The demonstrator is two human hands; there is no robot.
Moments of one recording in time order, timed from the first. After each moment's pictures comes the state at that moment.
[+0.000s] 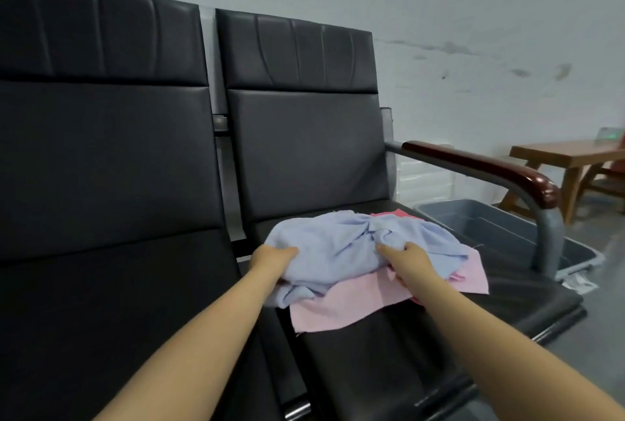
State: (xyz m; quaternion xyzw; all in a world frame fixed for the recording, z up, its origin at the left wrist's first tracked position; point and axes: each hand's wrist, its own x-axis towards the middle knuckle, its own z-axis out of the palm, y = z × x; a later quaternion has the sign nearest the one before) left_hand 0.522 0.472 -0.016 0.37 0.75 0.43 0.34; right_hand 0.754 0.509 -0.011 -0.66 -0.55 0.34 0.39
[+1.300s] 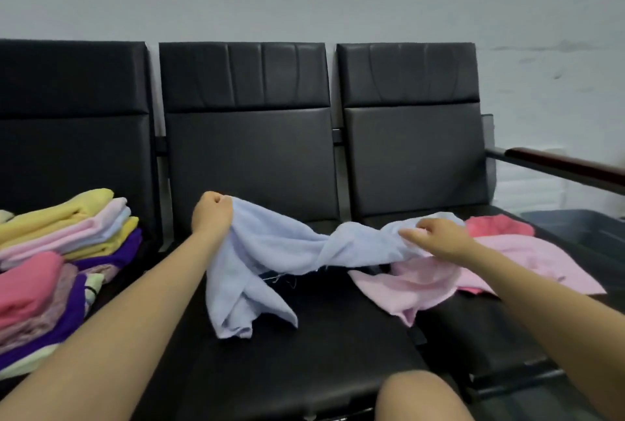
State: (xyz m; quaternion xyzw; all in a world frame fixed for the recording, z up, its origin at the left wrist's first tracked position) left_hand 0.283 0.249 0.099 0.29 0.79 0.53 0.05; right_hand 0.641 0.408 0.064 -0.51 -0.81 0.16 0.23
